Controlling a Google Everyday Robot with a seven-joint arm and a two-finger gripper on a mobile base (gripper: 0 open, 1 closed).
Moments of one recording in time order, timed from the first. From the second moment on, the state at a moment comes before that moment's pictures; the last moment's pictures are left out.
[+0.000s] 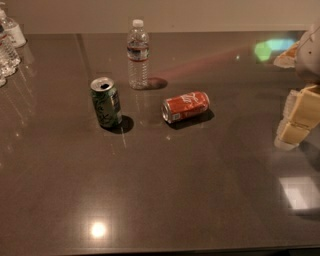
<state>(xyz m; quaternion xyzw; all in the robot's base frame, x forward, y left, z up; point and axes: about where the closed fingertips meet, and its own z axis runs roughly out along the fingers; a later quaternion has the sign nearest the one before) 0.438 -0.217 0.976 -0.60 0.78 -0.03 0.16</state>
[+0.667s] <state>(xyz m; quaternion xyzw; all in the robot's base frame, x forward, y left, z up) 0.441 -0.214 0.977 -0.61 0.78 -0.03 0.16</state>
